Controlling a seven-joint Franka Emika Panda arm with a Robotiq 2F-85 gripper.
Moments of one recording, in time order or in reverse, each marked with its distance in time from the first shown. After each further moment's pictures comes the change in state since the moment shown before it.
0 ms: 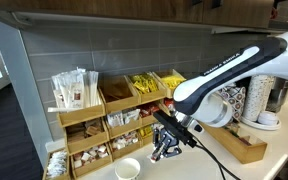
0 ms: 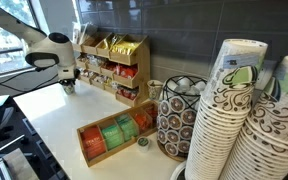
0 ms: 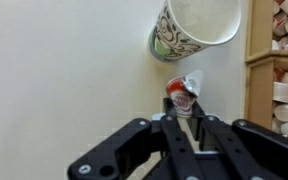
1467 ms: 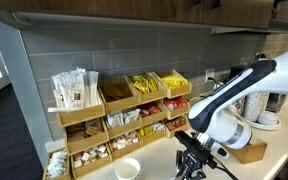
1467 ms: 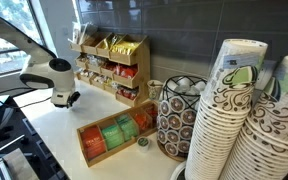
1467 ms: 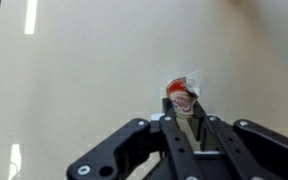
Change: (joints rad) arm -0.020 0.006 -0.039 -0.220 0.251 0.010 -0.061
